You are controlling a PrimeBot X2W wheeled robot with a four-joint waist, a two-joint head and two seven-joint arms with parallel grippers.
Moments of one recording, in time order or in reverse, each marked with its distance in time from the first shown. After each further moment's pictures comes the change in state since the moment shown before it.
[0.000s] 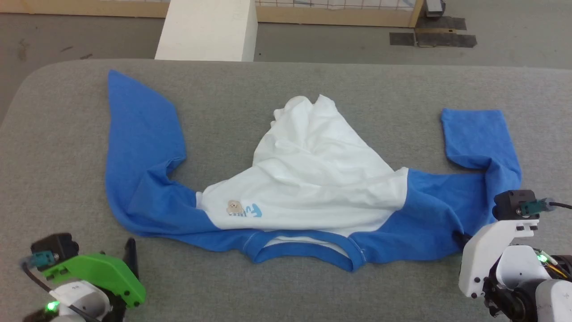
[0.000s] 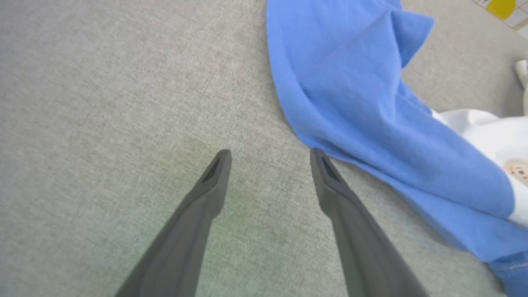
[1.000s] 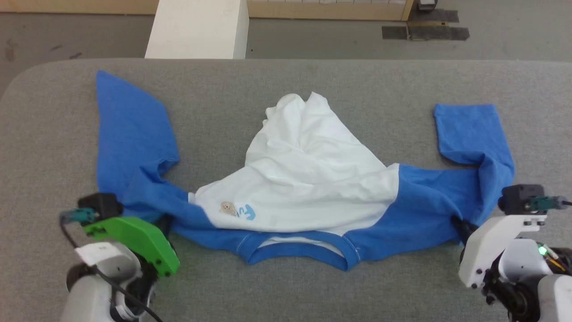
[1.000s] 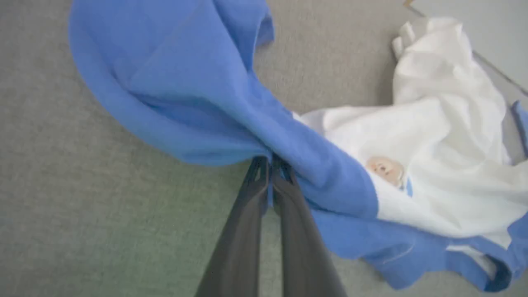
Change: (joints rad) left arm -0.140 -0.011 -0.110 0.046 -0.081 -0.114 0.102; right arm -0.019 0.000 -0.004 0.020 0.054 0.000 -0.090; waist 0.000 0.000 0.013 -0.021
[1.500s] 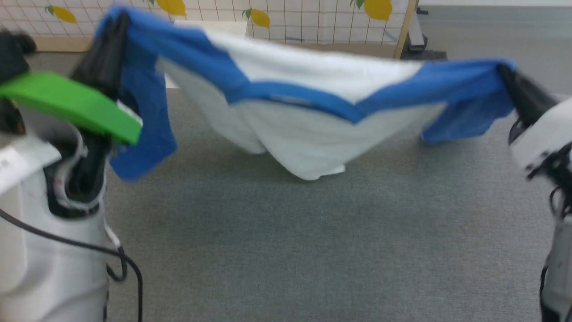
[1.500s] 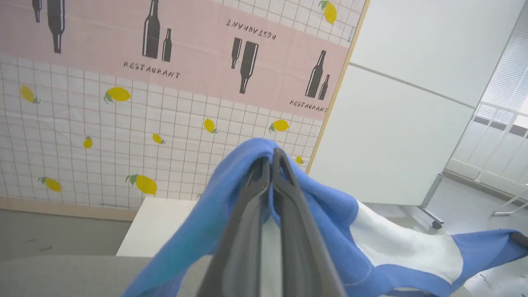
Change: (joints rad) left arm -0.407 0.044 0.021 -0.283 -0.047 -0.086 -0.104; right arm -0.380 -0.027 -0.080 -0.141 0.171 0.000 -0.001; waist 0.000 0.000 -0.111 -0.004
